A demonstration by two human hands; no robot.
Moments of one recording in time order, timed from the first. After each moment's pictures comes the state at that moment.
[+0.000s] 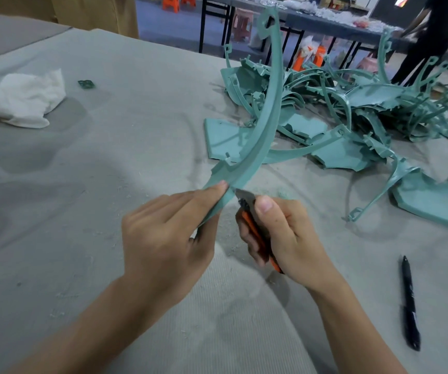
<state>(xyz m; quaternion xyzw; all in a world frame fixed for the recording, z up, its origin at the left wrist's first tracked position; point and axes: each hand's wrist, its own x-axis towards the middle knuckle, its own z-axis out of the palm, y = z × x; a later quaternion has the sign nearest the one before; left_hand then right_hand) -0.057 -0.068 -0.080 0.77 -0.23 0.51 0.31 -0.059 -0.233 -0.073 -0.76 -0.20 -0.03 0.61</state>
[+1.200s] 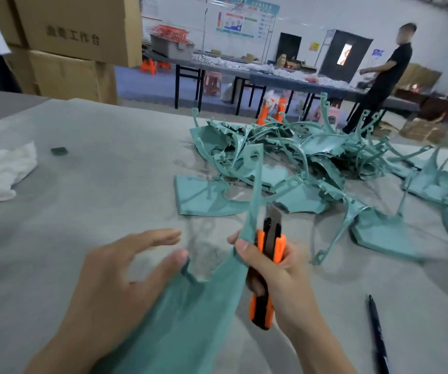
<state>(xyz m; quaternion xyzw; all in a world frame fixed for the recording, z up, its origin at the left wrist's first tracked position) -0.035 -0.045 -0.059 0.84 -0.21 0.20 0.46 -0.061 -0.257 -0.061 -0.67 -0.02 -0.09 0.74</state>
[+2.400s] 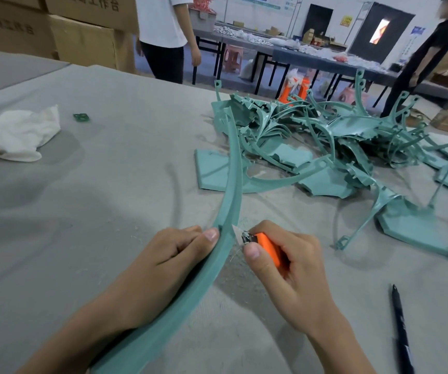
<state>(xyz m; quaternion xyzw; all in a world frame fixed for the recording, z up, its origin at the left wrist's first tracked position) -0.043 -0.056 -0.067 0.76 -0.26 -0.03 0.59 -0.067 -0.246 -0.066 -0.85 -0.21 -0.24 0.42</state>
